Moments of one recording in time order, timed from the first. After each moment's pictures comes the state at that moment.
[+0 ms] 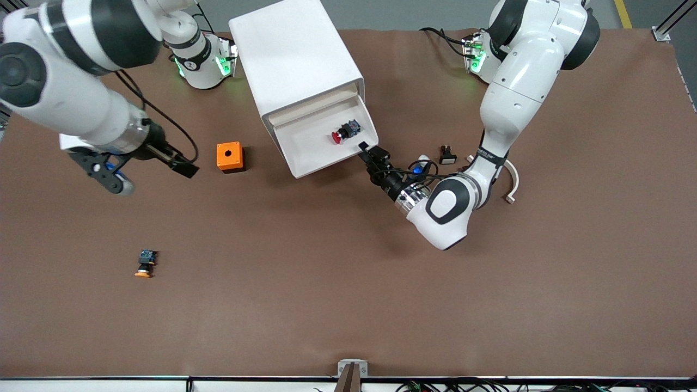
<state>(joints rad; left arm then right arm) -0.36 0.93 -0.13 -1.40 -1.11 1.38 -2.16 0.38 0.14 -0.07 -1.58 0.09 1.57 1.00</state>
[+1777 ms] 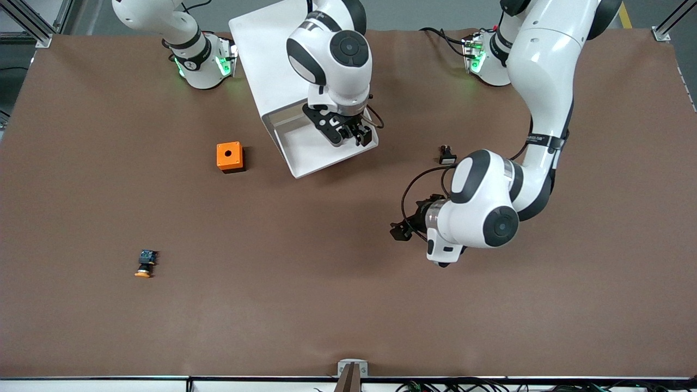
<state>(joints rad) -0.40 0.73 -0.07 -1.25 -0.36 1.84 -1.00 0.99 0.42 -0.07 -1.64 0.10 1.96 1.71</state>
